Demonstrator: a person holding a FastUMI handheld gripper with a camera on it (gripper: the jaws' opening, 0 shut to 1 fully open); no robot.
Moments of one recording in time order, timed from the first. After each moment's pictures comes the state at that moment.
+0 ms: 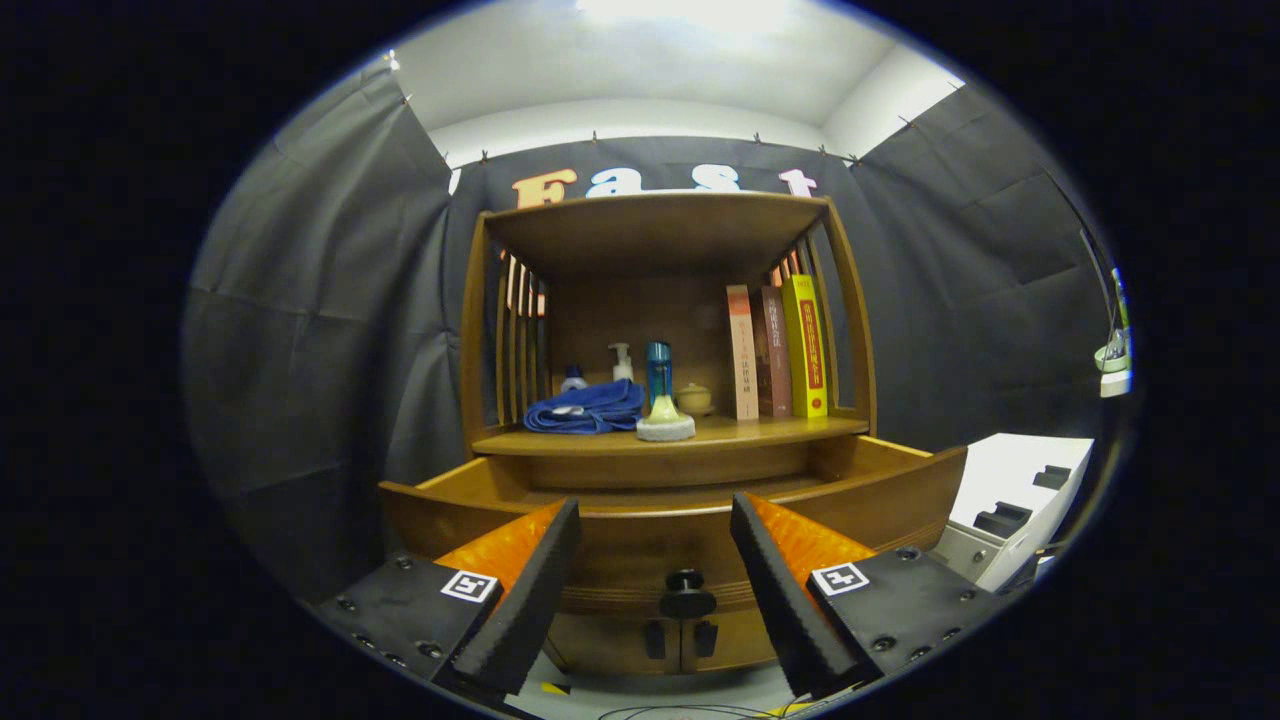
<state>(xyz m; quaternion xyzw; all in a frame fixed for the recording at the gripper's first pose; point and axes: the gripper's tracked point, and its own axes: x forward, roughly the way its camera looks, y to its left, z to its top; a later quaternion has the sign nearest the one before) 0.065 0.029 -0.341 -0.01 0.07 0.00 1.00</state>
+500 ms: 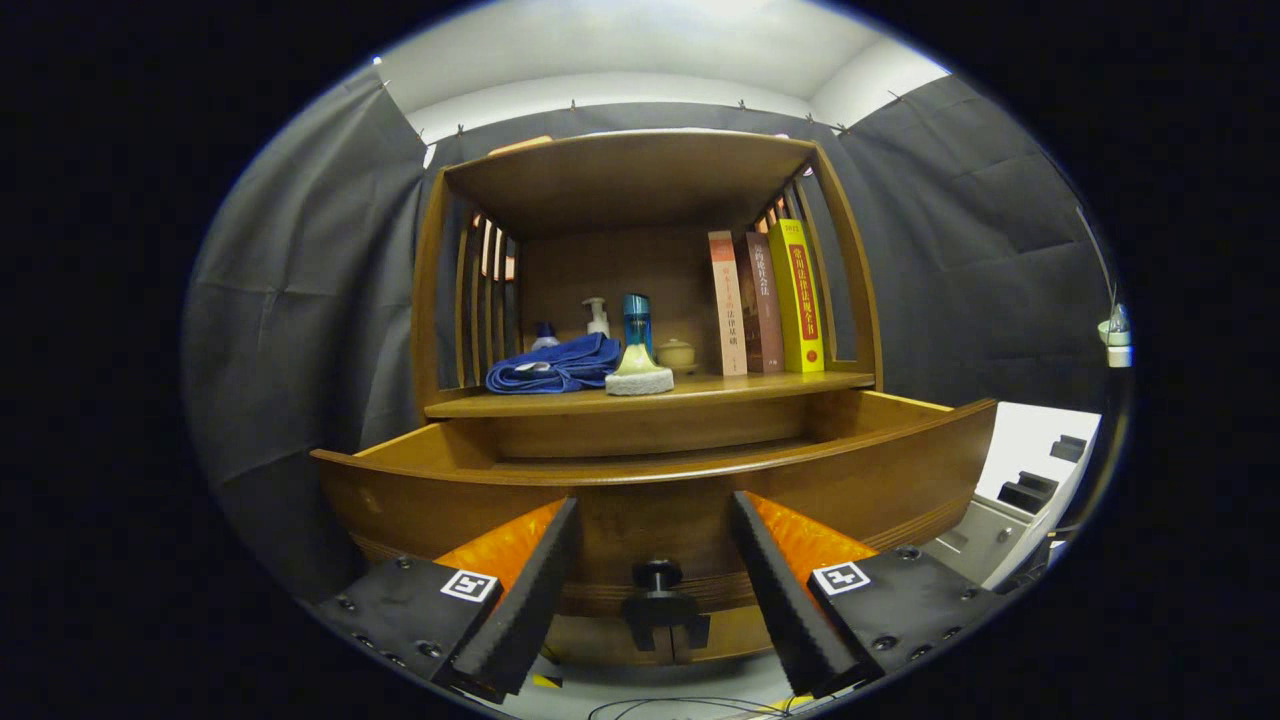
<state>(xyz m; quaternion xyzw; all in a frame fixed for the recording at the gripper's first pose) 0.101 0.008 -0.391 0.01 0.11 -0.01 0.99</state>
